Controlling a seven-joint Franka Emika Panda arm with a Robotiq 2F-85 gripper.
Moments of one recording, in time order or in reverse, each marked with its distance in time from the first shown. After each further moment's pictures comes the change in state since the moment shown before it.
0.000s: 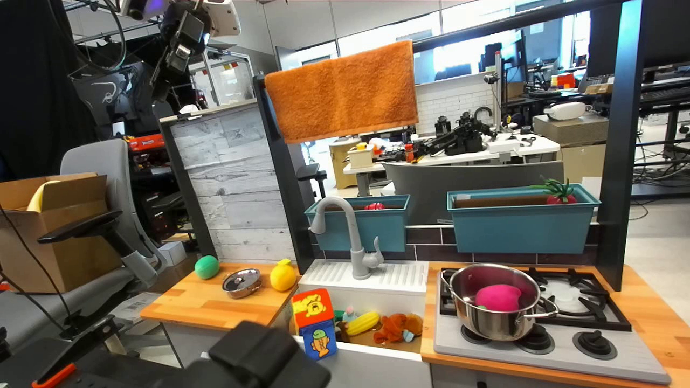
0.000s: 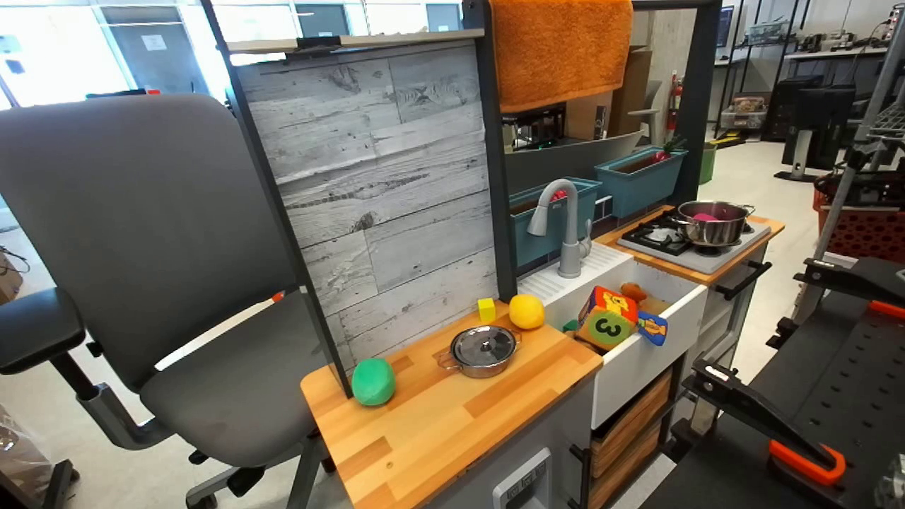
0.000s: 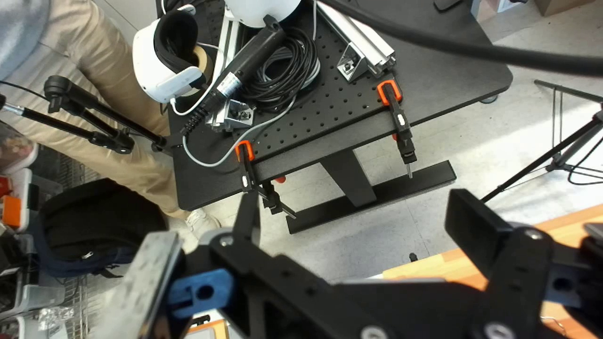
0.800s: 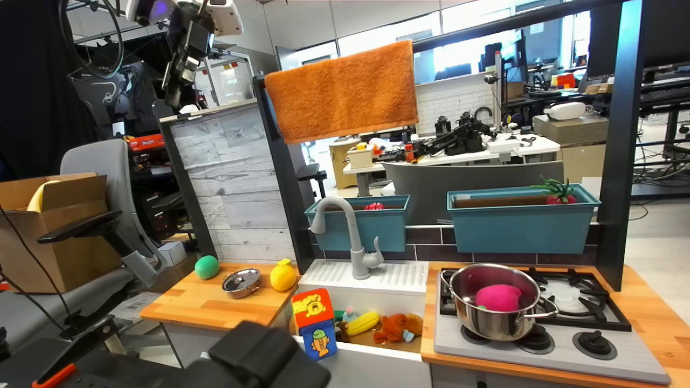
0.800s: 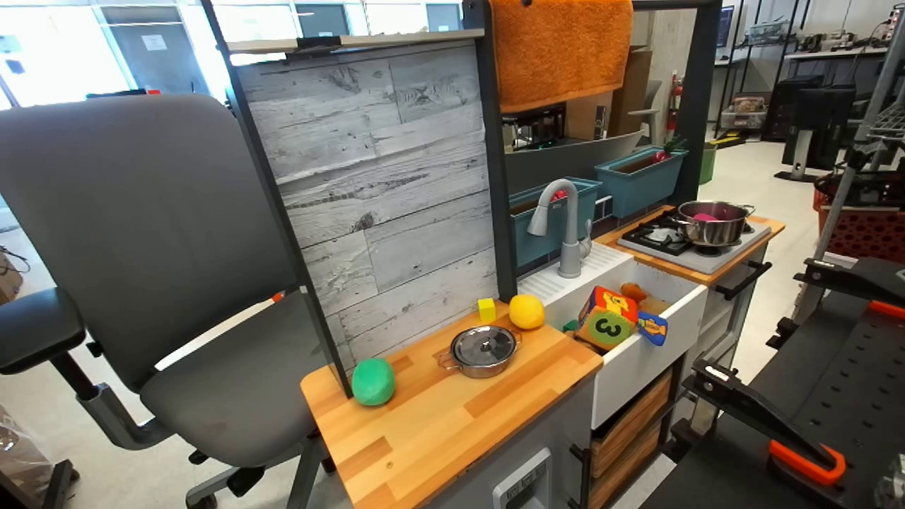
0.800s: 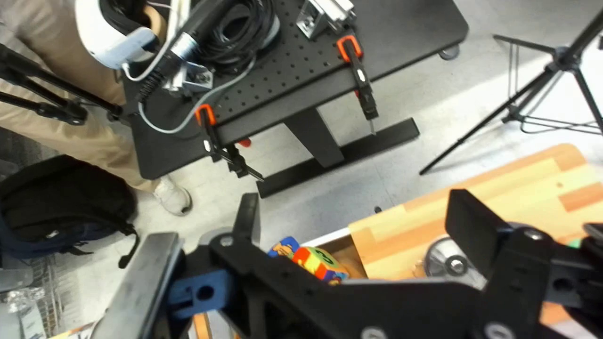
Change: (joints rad) arm -0.003 -0.001 0.000 -0.002 0.051 0.134 0.056
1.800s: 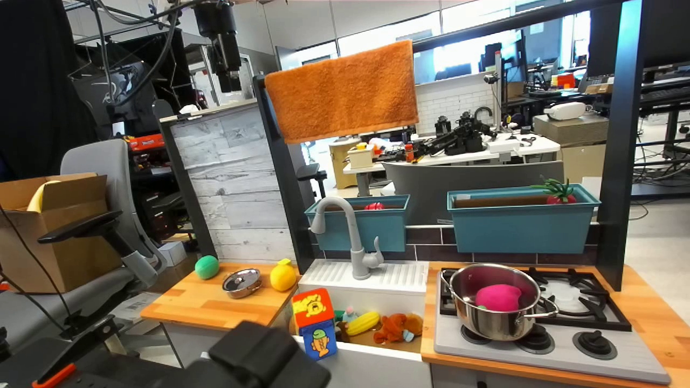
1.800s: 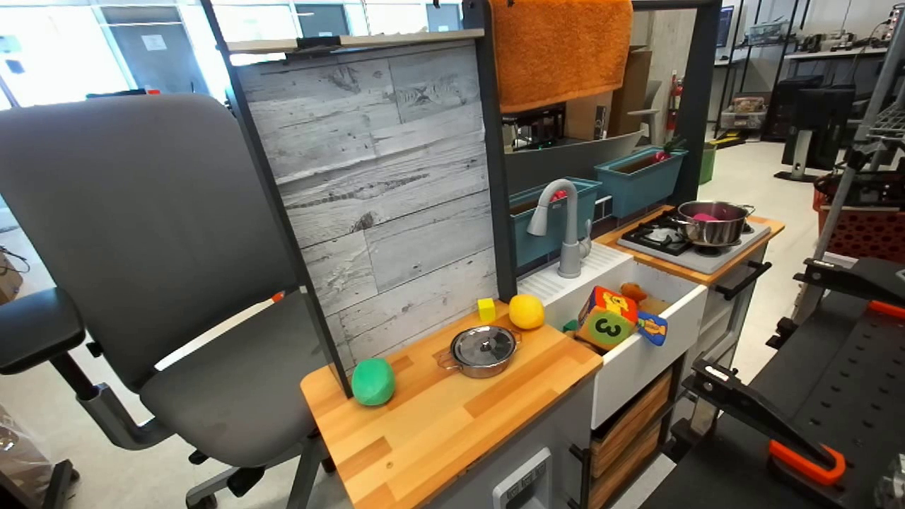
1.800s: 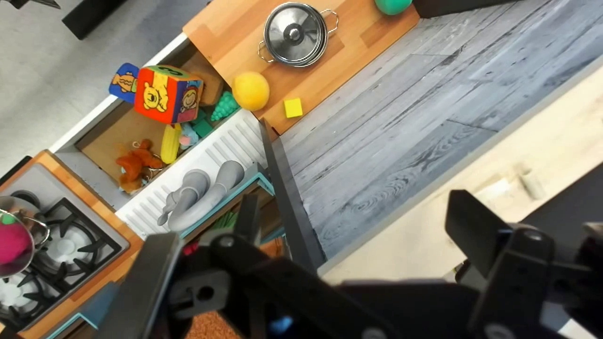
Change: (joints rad) arm -0.013 -0.203 -0.011 -0.335 0.081 0.793 0.177
